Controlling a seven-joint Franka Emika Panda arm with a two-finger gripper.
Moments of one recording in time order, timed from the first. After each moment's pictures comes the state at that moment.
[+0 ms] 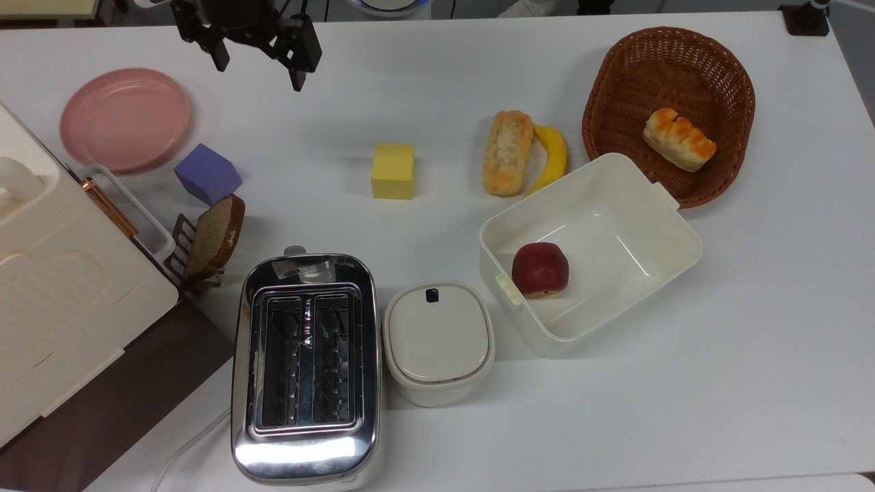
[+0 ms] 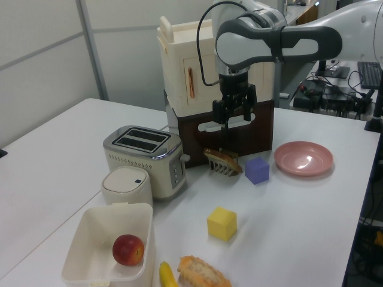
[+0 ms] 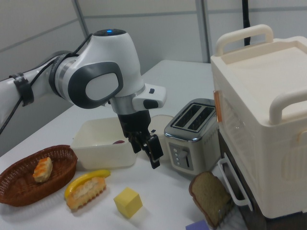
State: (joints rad) arm -0.03 0.11 -0.15 -1.59 -0.02 1.68 0.09
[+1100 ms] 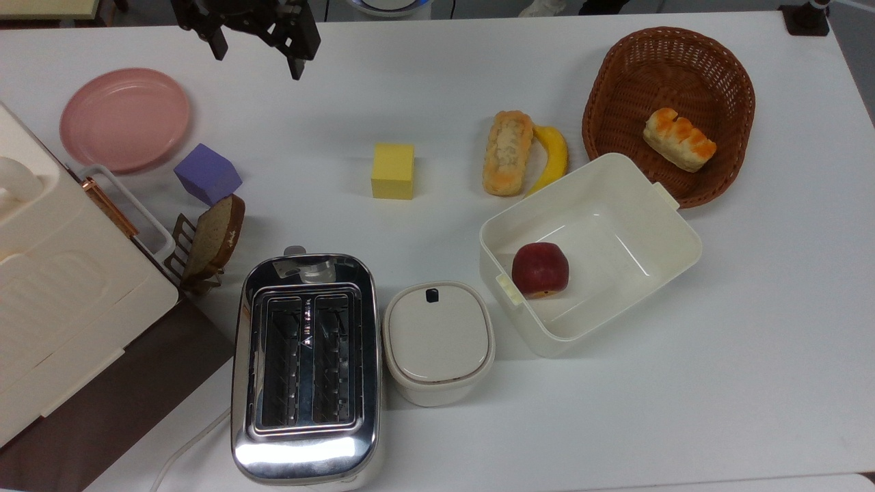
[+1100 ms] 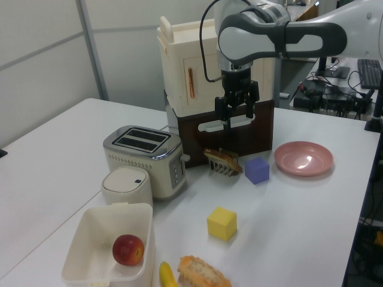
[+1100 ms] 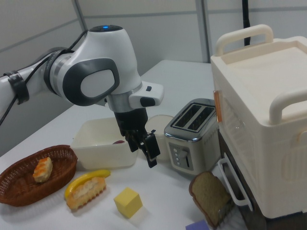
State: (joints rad) arm -0.03 0.09 -0.15 -1.58 -0.02 1.65 0.09
